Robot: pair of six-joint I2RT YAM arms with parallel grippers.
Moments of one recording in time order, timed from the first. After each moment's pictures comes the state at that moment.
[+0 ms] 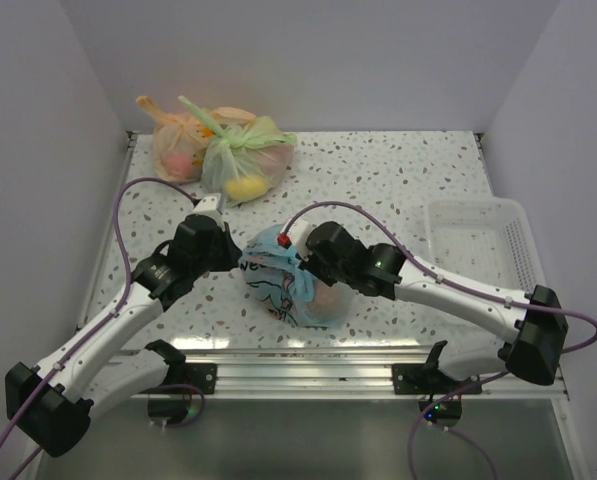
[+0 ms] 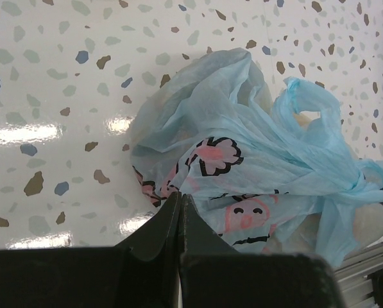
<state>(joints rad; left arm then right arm) -0.54 0.94 0.78 -0.49 -0.12 -0.54 1.02 1.34 1.10 -0.55 0.22 -0.15</state>
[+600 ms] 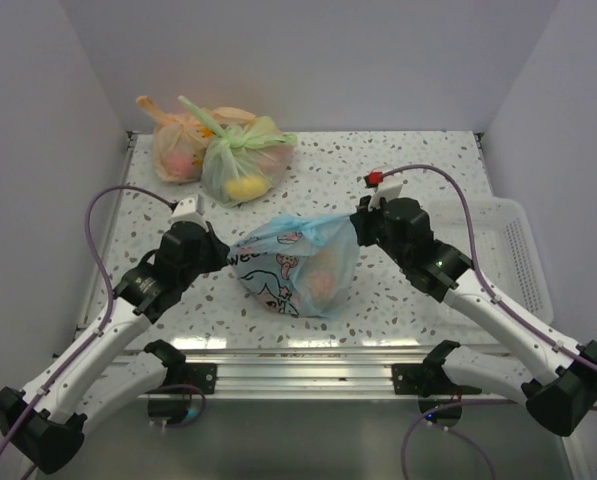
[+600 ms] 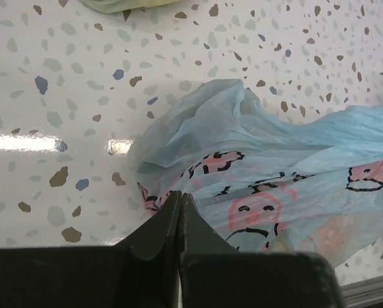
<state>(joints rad) -0.55 0.82 0.78 -0.54 -0.26 -0.62 0.69 1.06 0.95 -0.29 0.27 0.19</state>
